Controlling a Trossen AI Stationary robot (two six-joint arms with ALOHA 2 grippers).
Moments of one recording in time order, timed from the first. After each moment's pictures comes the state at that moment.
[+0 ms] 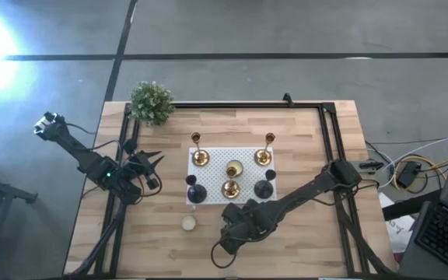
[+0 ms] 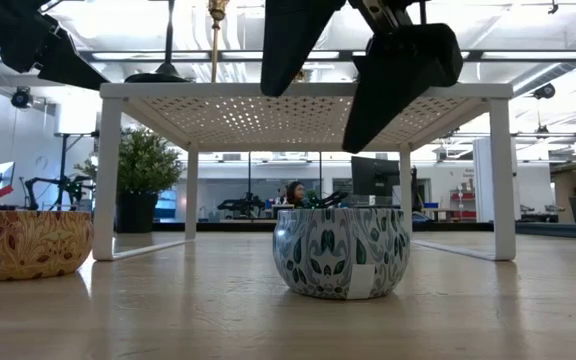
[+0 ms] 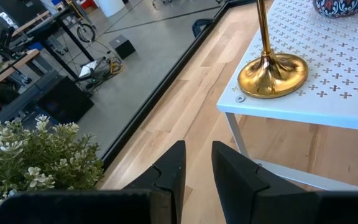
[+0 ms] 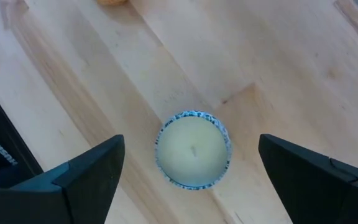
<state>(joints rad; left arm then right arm) -0.64 0.76 0.63 -0.95 -1.15 -0.67 0.48 2.15 1.80 -0.89 0.17 1.17</state>
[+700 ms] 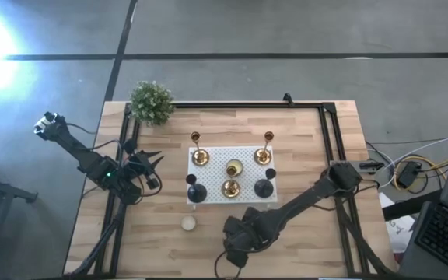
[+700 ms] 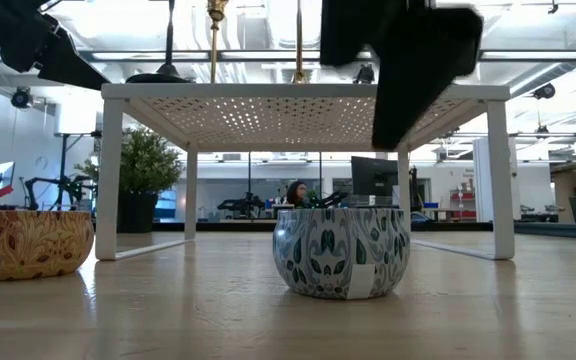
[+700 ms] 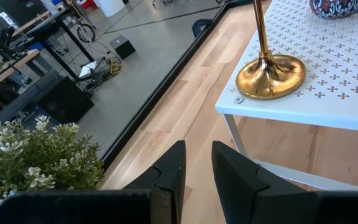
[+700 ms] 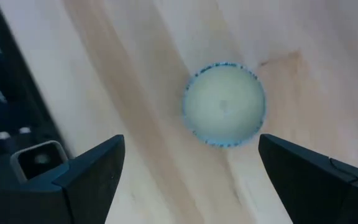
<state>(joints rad) -0.64 0.76 0.63 -0.95 -1.15 -0.67 0.53 2.17 1.86 -0.94 0.11 1.02</state>
